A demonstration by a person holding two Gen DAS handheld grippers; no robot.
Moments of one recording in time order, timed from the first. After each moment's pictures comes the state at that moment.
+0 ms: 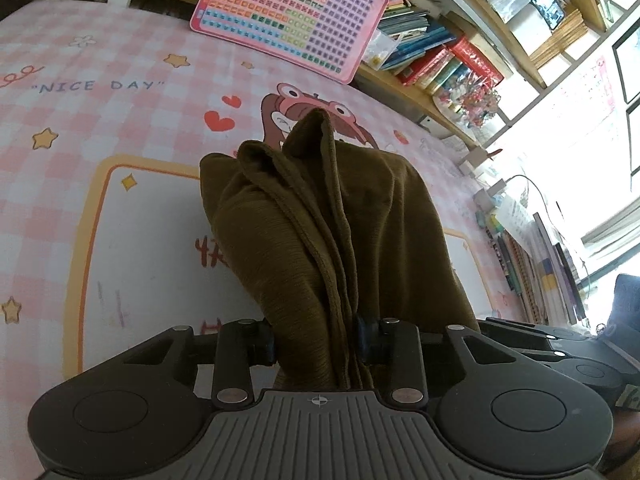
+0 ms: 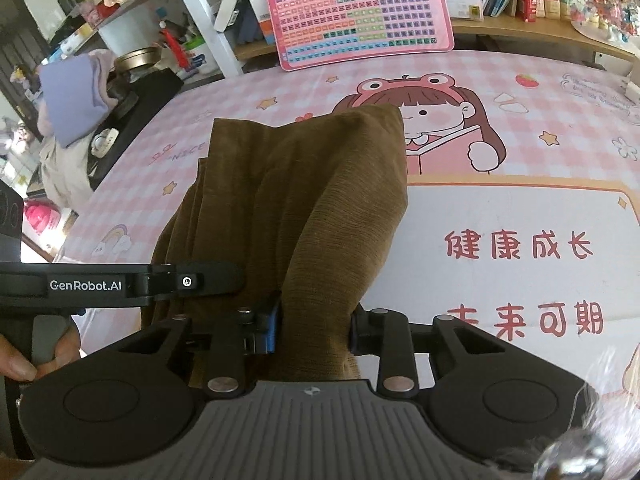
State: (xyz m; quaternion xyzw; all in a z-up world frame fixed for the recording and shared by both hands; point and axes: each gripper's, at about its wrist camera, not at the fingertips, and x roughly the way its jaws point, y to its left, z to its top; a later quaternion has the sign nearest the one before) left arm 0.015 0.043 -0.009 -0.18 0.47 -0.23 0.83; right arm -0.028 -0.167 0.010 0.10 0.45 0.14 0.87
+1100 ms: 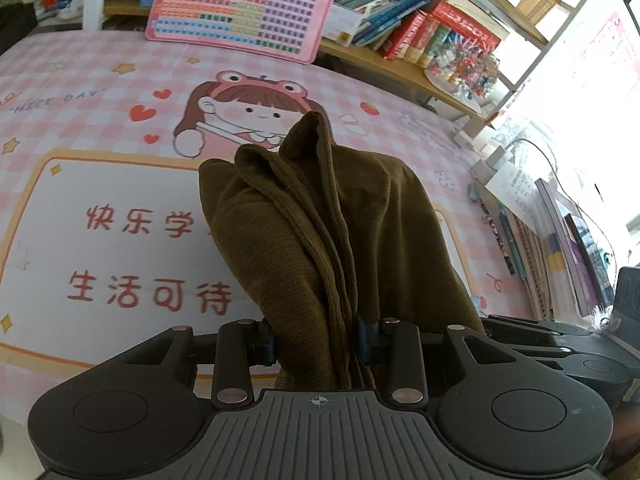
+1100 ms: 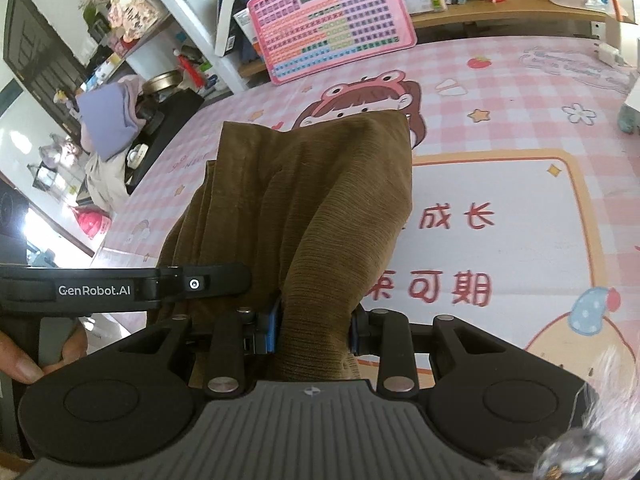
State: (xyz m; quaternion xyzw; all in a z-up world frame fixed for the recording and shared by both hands) left arm -0.028 -0.101 0.022 -0.12 0.48 -0.17 0.85; right arm -0.063 -0.311 0.010 0.16 0.44 0.21 0.86
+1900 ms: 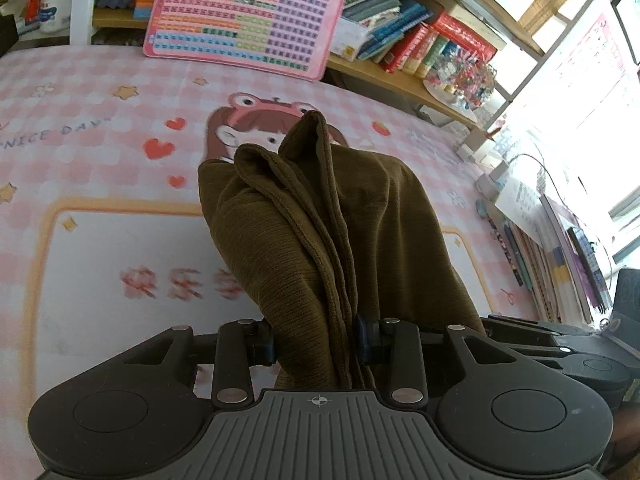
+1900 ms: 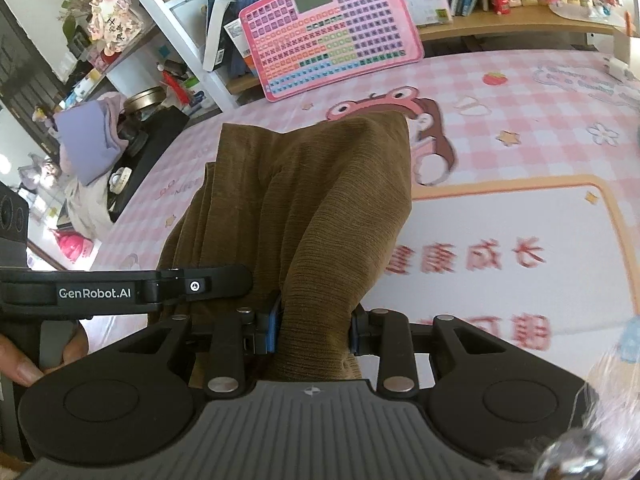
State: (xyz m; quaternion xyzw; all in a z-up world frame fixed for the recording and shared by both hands) left arm 0.029 -0.026 0.021 -0.12 0.48 -0.21 0.85; right arm -0.023 -0.235 0.016 0.16 0.43 0.16 0.87
